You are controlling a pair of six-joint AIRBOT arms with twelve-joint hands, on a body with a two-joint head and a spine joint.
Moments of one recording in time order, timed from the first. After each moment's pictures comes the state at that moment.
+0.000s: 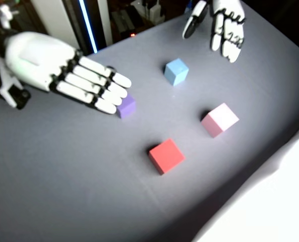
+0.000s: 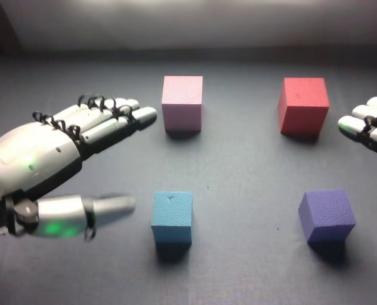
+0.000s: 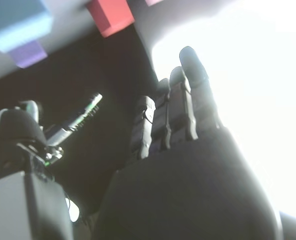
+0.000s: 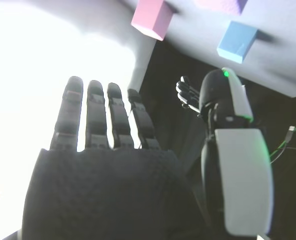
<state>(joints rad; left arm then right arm) 0.95 -0.95 1.08 0.03 -1.11 0.62 -1.05 -0.73 0.76 0.20 1.06 -1.19</state>
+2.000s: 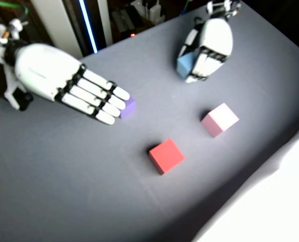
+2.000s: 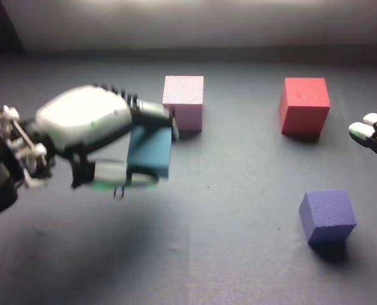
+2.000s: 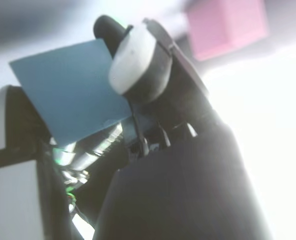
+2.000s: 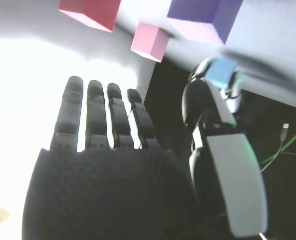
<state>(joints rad) 0.66 -1.09 1.26 0.18 -0.80 0.56 -1.08 -0.74 0.76 0.28 1.06 -1.19</state>
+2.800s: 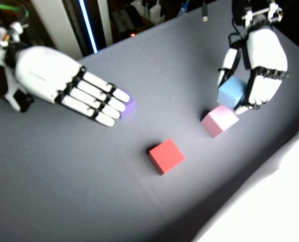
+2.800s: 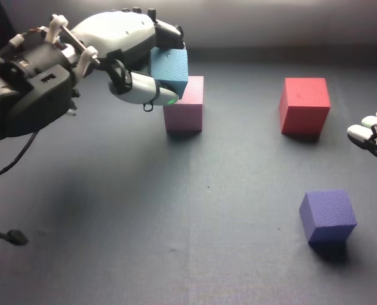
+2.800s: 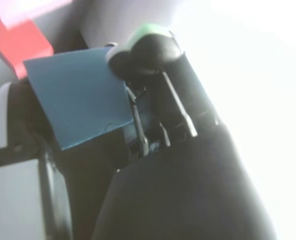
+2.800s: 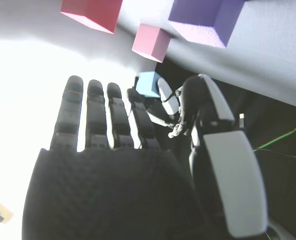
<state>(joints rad) 0.37 -1.32 1.59 0.10 -0.44 0.58 -1.08 -0.76 0.78 0.28 1.05 -1.18</state>
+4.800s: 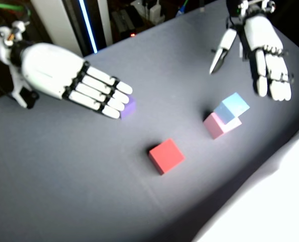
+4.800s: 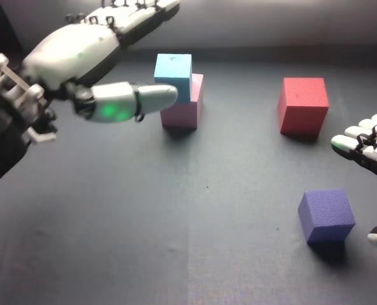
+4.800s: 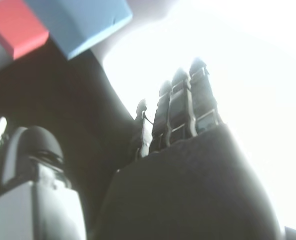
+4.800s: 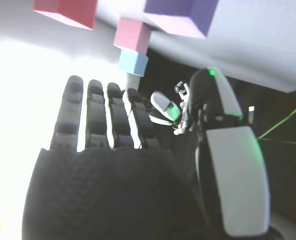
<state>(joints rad) 0.61 -1.12 1.32 -0.05 -0.91 0.64 -1.08 -0.77 0.79 0.18 1.05 -1.06</state>
